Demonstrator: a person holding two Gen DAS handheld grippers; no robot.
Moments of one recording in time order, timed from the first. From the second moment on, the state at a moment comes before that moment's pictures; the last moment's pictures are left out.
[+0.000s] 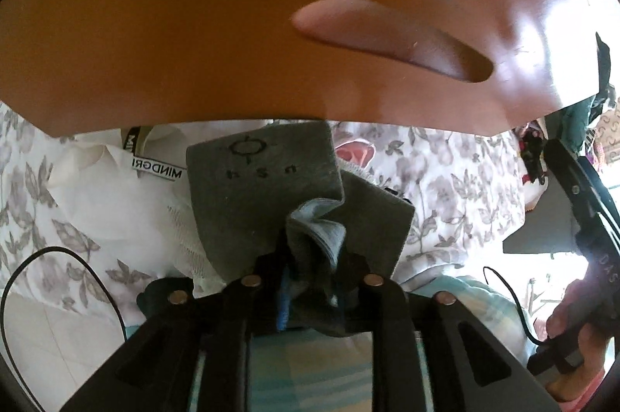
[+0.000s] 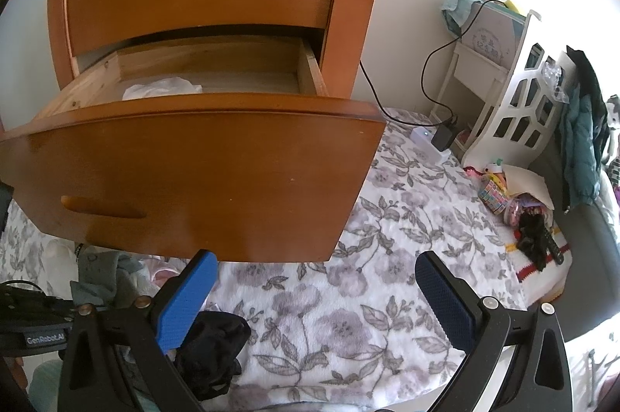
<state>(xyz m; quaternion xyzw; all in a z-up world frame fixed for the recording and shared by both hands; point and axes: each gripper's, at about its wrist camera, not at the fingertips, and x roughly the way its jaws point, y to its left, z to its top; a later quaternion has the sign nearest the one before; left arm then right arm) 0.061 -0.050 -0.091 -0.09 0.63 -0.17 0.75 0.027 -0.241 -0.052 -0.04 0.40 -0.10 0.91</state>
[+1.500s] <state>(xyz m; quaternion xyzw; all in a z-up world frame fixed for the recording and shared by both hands) 0.013 -0.027 0.035 -0.07 0.49 -0.21 0.84 0.005 -0.230 -0.032 -0.03 0.33 -0.05 0.94</state>
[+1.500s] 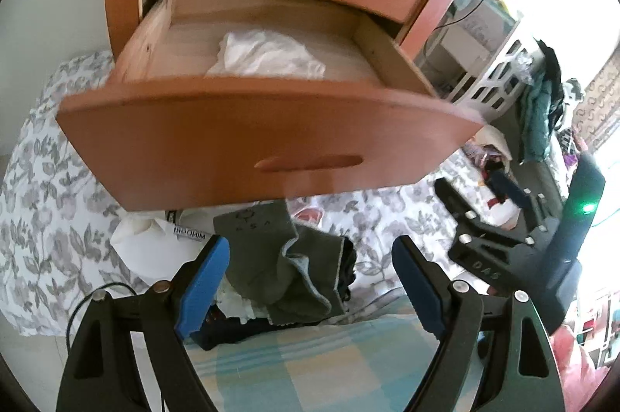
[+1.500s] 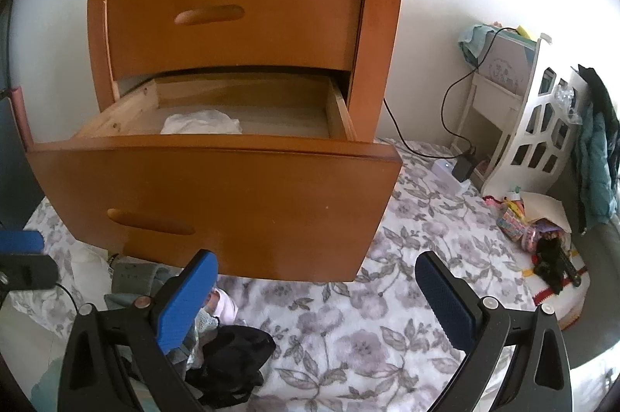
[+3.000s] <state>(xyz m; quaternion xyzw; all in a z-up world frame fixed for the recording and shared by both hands) 0.101 0.000 0.142 -0.09 0.34 -0.17 0.92 0.013 -0.236 -0.039 -0.02 0.36 -0.05 0.93</state>
